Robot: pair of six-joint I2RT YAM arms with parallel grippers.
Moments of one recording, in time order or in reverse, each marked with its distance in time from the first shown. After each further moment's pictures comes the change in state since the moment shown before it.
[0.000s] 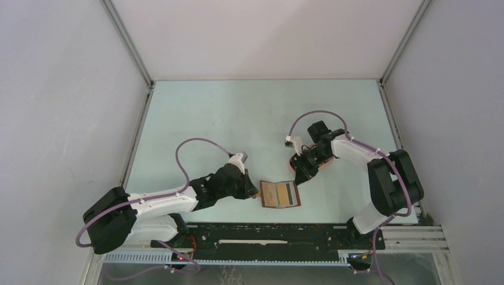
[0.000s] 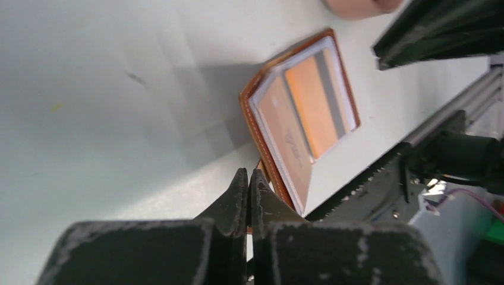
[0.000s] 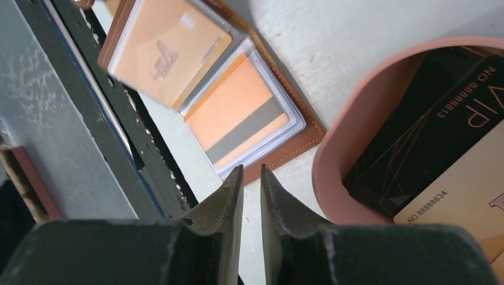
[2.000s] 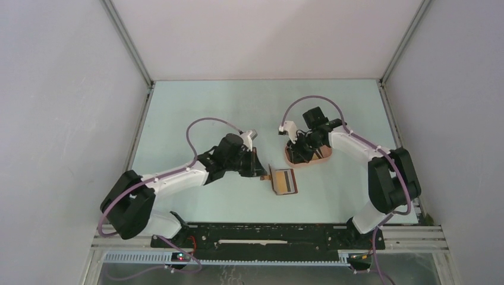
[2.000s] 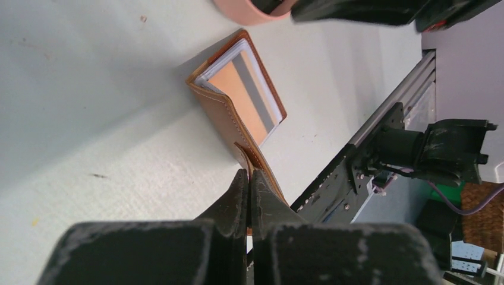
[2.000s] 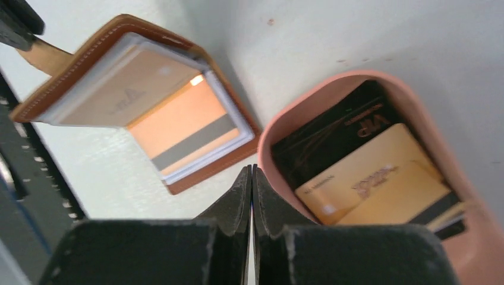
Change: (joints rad) left arm 0.223 0.198 0.275 -0.049 0.388 0.155; right arm 0.021 0.014 0.144 0.113 0.196 -0.179
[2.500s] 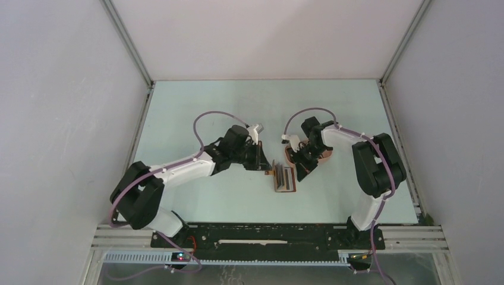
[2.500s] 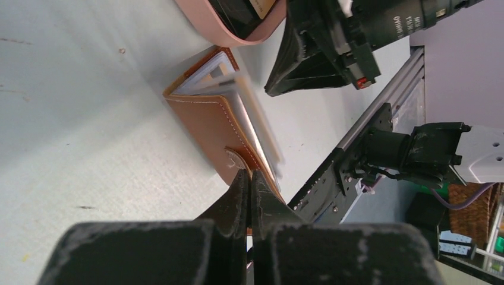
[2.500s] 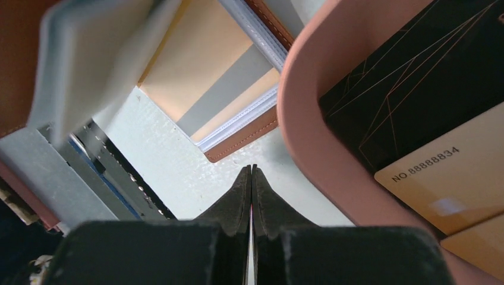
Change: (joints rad) left arm 0.019 0.102 0.138 -0.051 0.058 0.026; right arm -0.026 0.187 0.012 -0.187 -0.045 0.194
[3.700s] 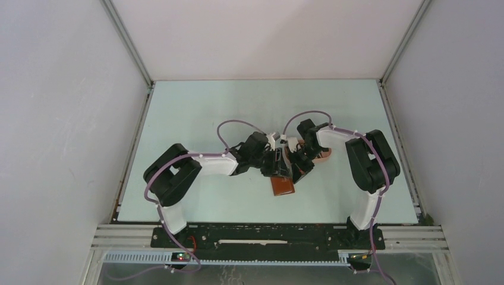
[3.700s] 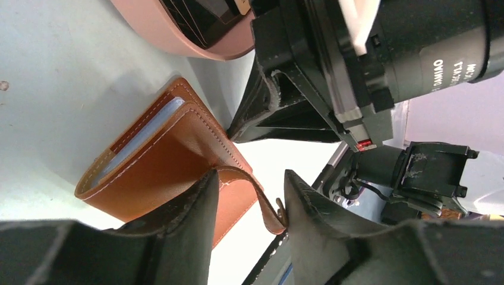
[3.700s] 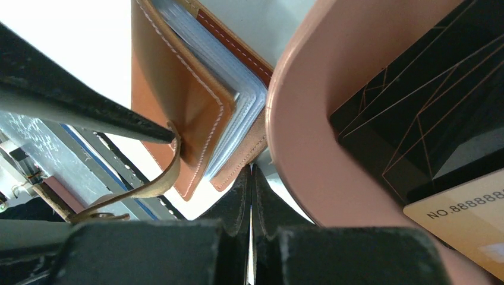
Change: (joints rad) left arm -0.099 0.319 0.080 0.235 0.055 -0.151; right arm 0.029 0.077 0.000 0.065 -0.024 0.203
